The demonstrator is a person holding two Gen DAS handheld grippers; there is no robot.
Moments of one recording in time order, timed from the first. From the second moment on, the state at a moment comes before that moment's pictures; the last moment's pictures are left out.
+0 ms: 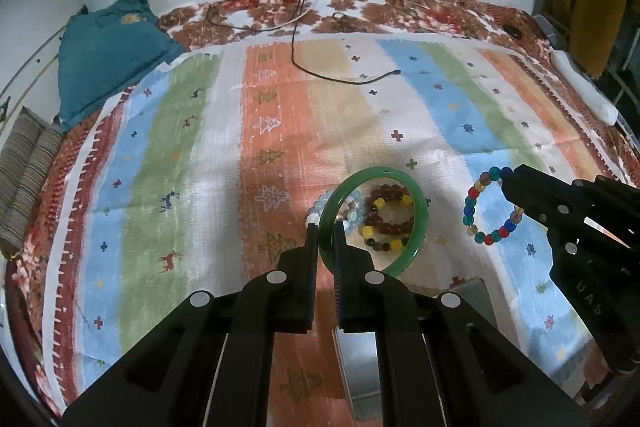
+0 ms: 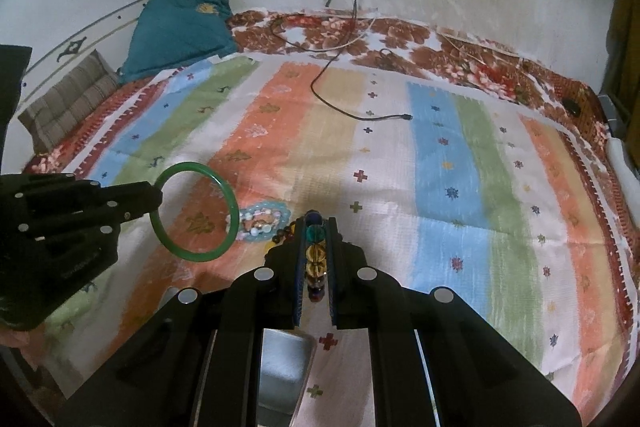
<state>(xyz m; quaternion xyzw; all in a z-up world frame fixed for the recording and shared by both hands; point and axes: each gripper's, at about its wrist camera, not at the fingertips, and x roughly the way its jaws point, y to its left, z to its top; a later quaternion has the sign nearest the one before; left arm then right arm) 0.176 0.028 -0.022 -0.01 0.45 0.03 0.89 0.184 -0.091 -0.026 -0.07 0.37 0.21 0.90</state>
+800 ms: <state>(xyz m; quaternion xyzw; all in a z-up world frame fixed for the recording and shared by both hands) 0.115 0.012 -0.009 -0.01 0.42 0.02 0.91 0.119 -0.101 -0.018 -0.07 0.35 0.23 0.90</state>
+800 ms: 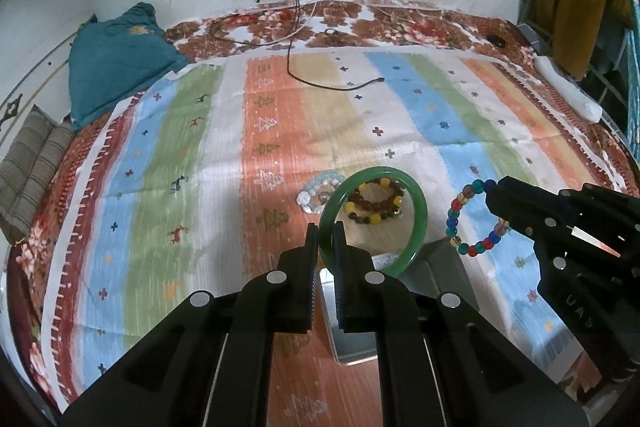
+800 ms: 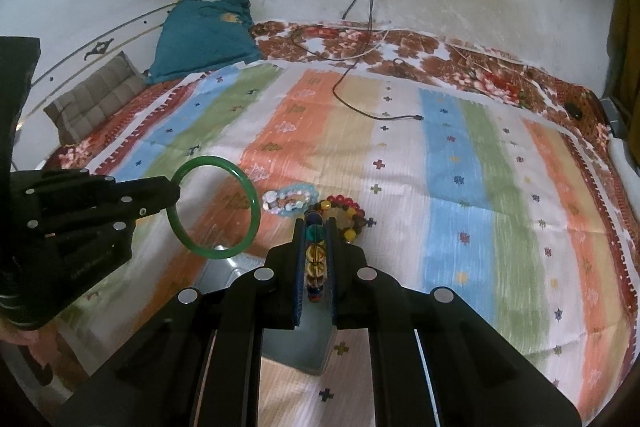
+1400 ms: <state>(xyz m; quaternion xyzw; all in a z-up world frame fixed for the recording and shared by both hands) 0.095 0.001 -0.014 -0.01 0.43 0.00 0.90 0.102 -0.103 -0.023 -0.07 0.36 0.25 0.90</state>
